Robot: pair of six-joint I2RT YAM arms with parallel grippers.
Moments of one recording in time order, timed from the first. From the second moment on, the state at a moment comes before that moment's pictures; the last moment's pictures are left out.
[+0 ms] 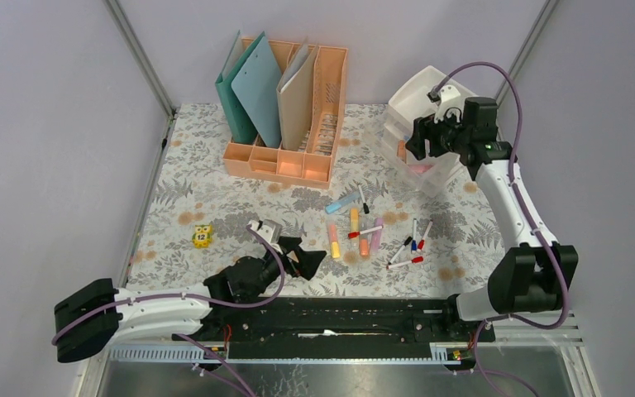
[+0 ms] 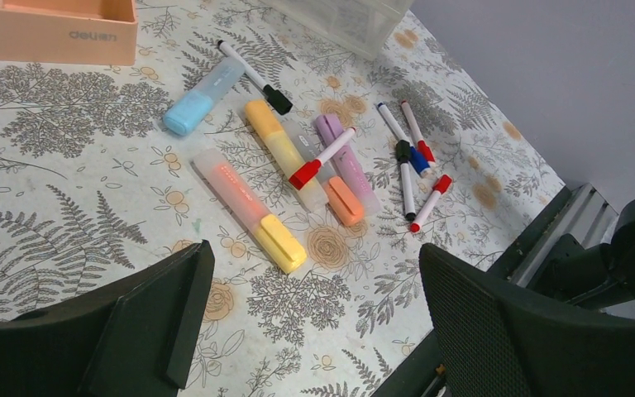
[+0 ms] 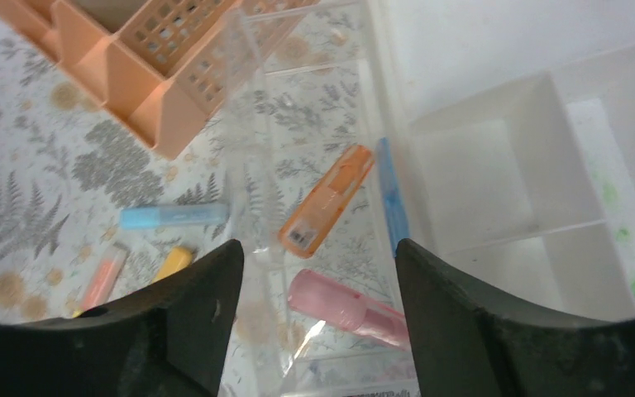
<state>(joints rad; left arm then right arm) -1.15 0.86 0.10 0.66 -0.40 -0.51 0.04 1.45 1.30 -0.41 -0.42 -0.20</state>
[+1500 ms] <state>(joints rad) -1.13 1.44 0.57 0.48 -0.13 -0.64 0.04 0.95 0.88 -0.45 -0.90 -0.21</state>
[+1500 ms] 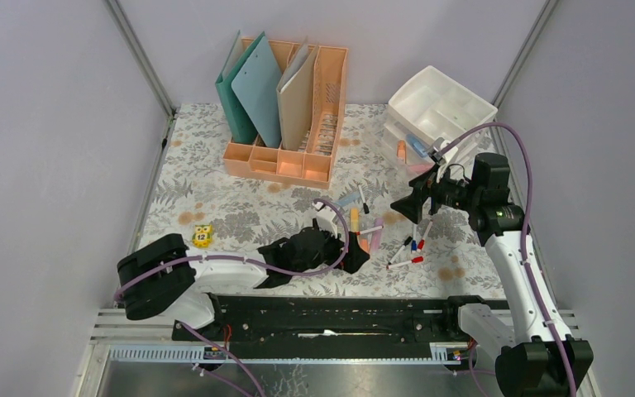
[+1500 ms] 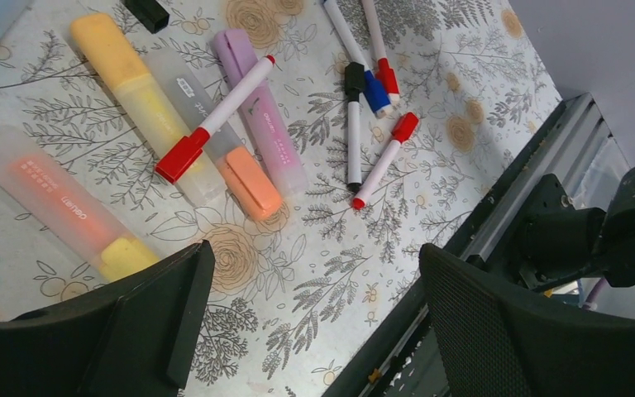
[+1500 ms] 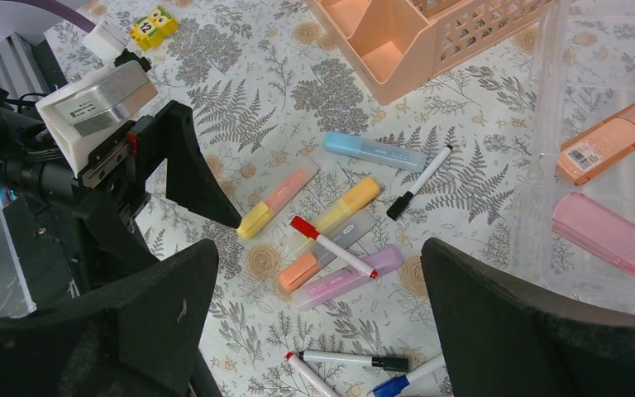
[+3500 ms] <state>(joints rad) -0.81 1.24 0.57 0.49 -0.01 -0.33 -0.08 1.18 1.15 -0.80 -0.99 -0.54</state>
